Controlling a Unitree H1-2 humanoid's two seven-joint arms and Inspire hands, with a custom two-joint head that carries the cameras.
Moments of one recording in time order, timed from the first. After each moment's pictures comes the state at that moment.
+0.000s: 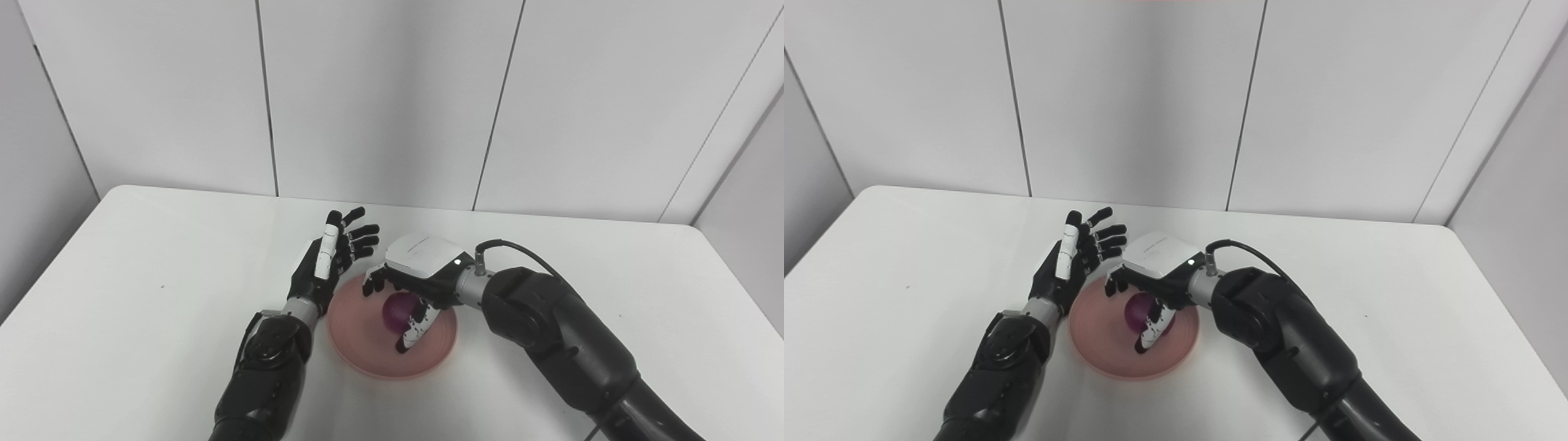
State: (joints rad) left arm -0.59 -0.05 0.04 0.78 -0.17 -0.17 -0.16; right arm -0.73 -0.33 0.55 0.10 -0.88 -0.11 0.60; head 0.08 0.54
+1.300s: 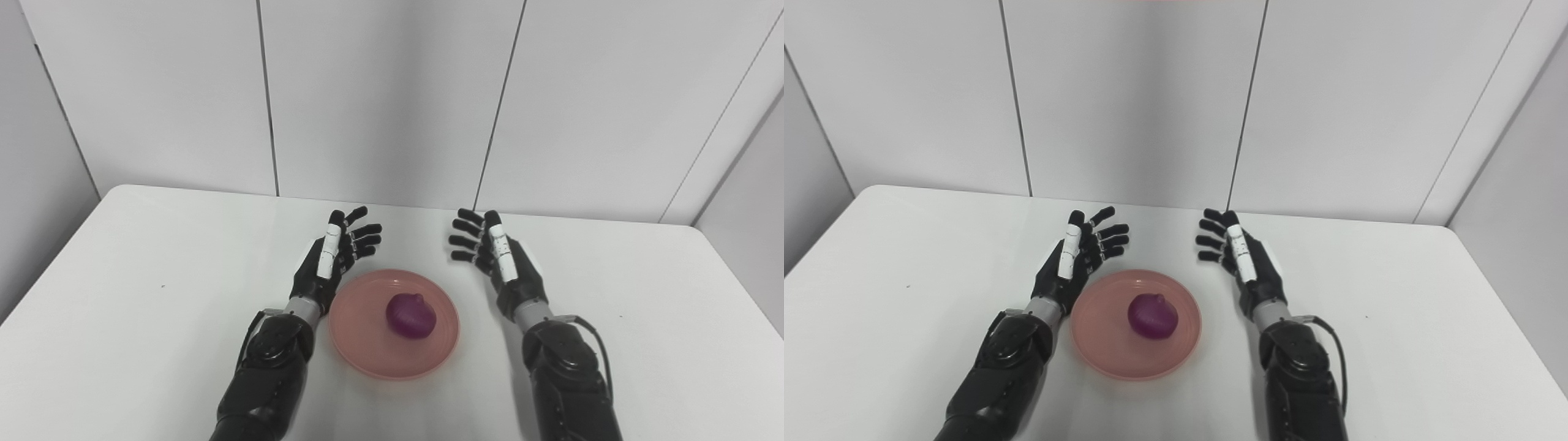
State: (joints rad) left arm -0.59 -0.05 0.03 0.78 -0.17 -0.18 -0.16; right arm -0.51 0.00 -0.12 0.34 0.01 0.15 0.18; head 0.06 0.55
